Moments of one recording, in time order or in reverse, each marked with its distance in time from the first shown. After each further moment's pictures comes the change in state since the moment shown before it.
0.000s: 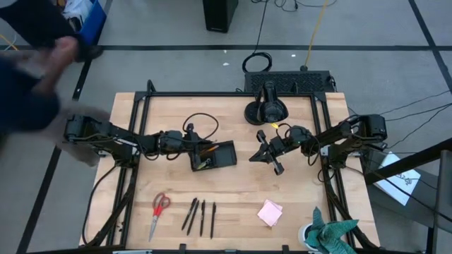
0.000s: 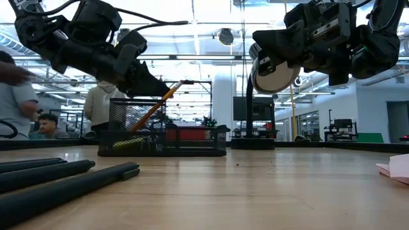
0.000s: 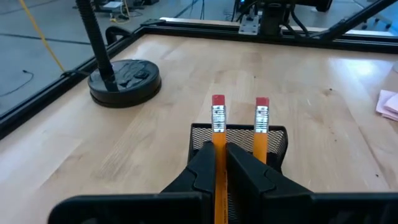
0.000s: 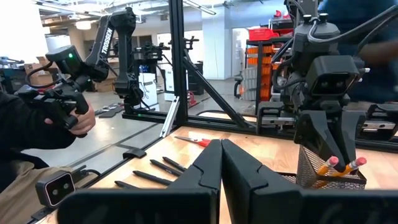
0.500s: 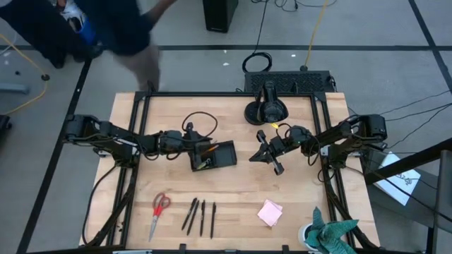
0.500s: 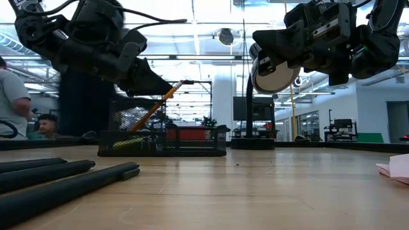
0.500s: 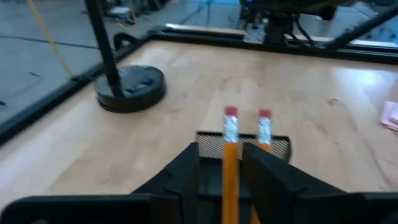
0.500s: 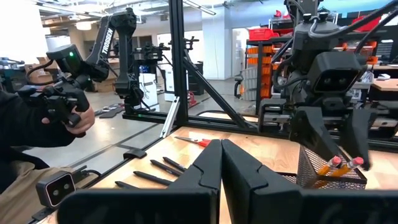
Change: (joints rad) left arm 0.000 0.000 0.001 0.029 -0.027 -0.009; right arm 0.000 0.000 0.000 0.000 -0.001 0.003
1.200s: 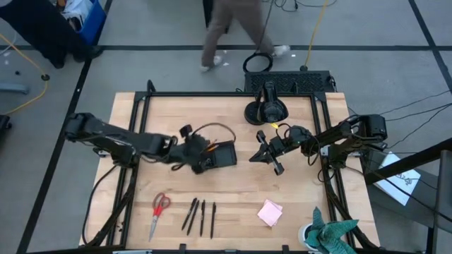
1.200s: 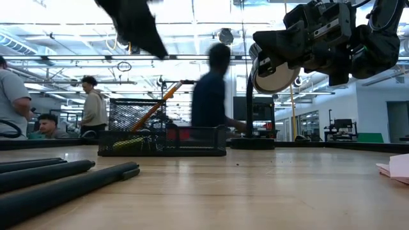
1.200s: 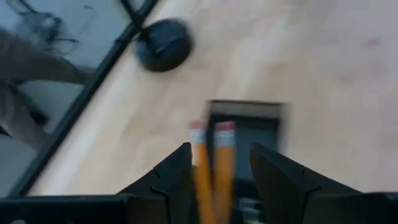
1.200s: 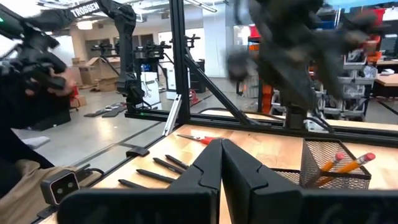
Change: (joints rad) left arm -0.279 0.002 0.685 -1.253 -0.394 -0.226; right arm 0.000 0.000 0.000 -0.013 -0.007 0.010
